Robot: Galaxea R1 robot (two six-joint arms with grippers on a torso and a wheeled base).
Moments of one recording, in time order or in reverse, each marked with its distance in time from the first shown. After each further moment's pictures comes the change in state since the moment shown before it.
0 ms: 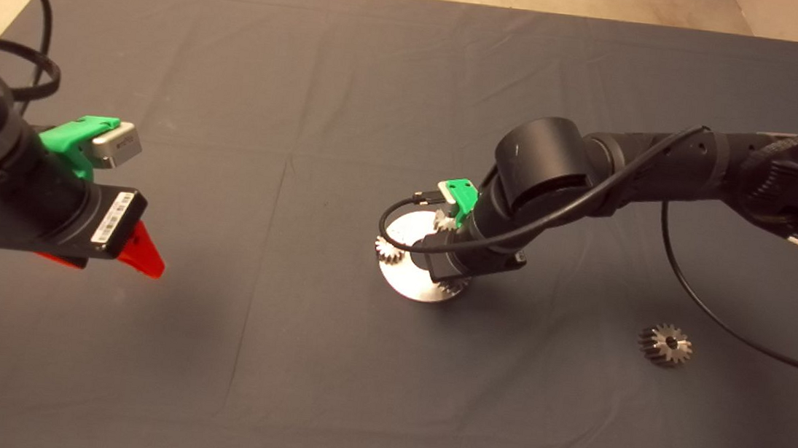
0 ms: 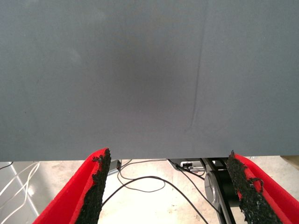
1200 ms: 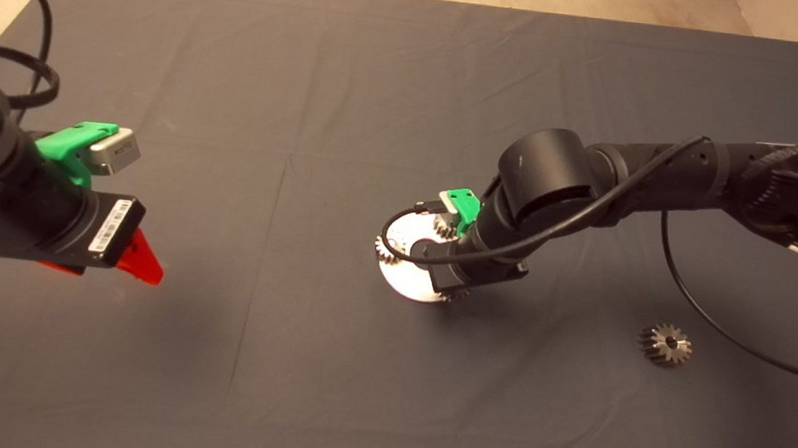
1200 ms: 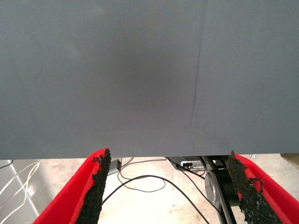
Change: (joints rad) left arm 0.000 -0.003 0.018 0.003 0.000 -0.015; right arm -0.018 -0.012 0.013 -0.001 0.004 0.000
